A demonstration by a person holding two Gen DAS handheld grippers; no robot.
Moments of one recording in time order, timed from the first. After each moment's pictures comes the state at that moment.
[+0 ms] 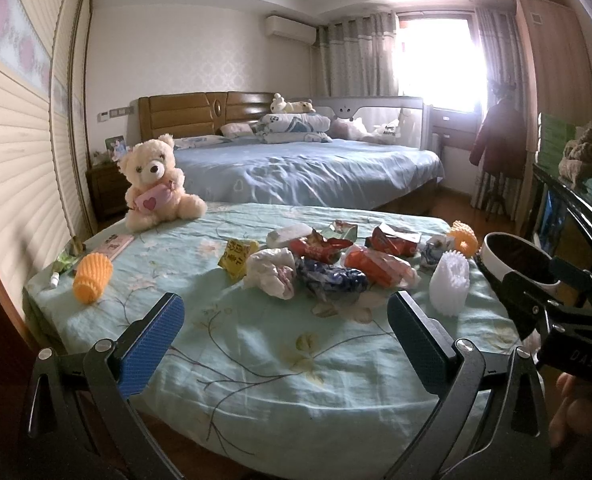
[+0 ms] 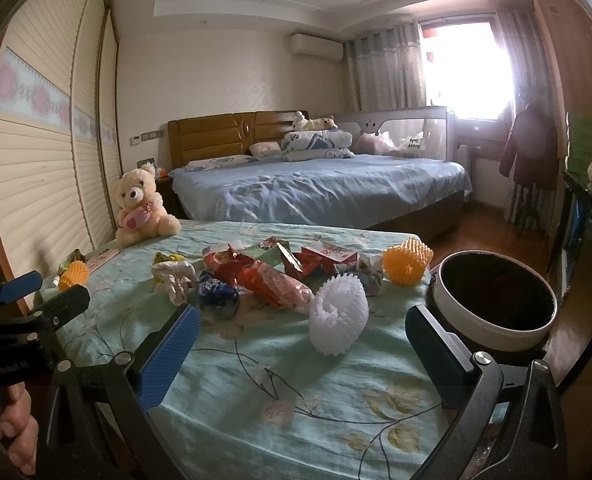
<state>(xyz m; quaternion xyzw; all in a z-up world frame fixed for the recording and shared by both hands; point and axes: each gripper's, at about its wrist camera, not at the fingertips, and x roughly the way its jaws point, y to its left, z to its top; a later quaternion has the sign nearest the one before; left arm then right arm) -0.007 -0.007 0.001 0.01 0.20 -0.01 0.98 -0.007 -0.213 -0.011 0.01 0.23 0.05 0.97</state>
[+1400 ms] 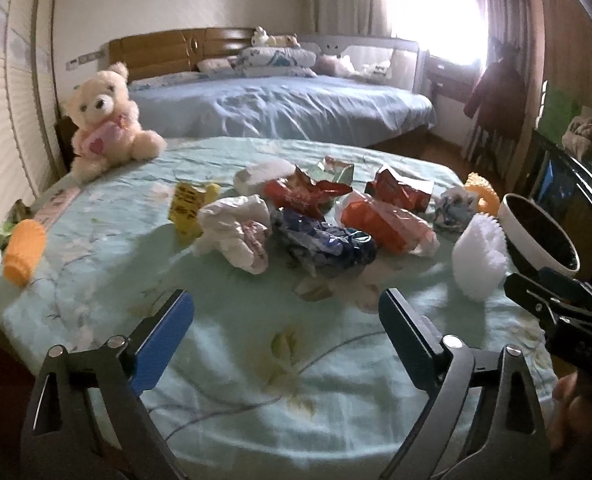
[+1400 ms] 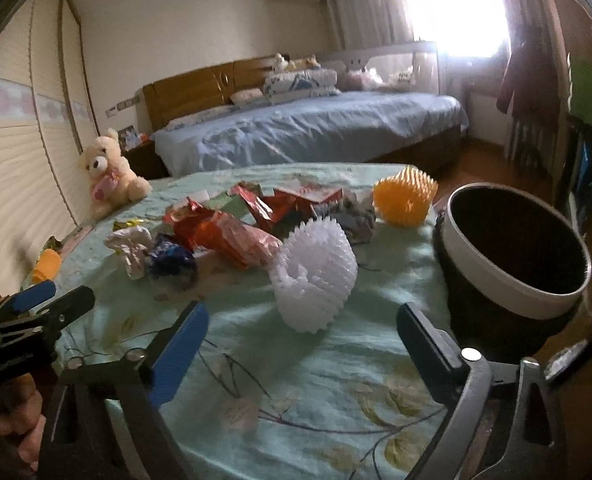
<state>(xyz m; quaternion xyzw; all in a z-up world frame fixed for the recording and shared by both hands) 0.094 -0.020 -0.048 -0.01 0.33 -0.05 0.94 0.065 -0.243 -0.058 0.05 0.36 0.04 0.93</state>
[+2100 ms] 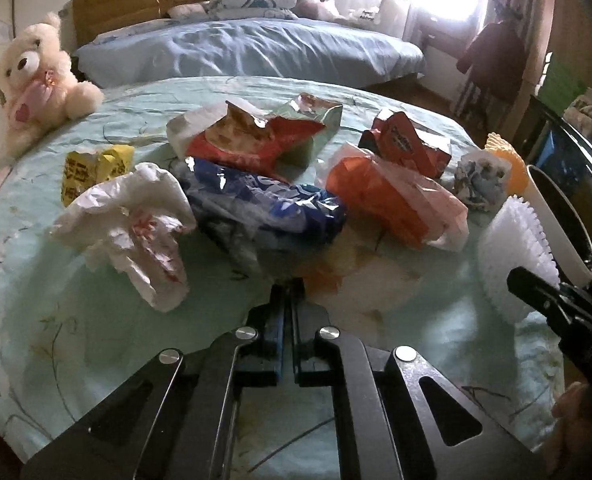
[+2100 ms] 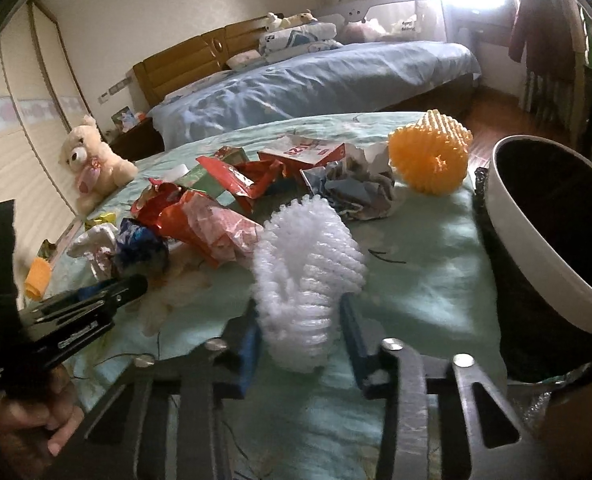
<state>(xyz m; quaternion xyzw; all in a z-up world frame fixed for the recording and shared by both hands) 0.174 -0.049 -0.091 -0.01 0.42 -0.09 0.90 0.115 -0.260 -0.088 0.09 0.42 0.07 0.90</state>
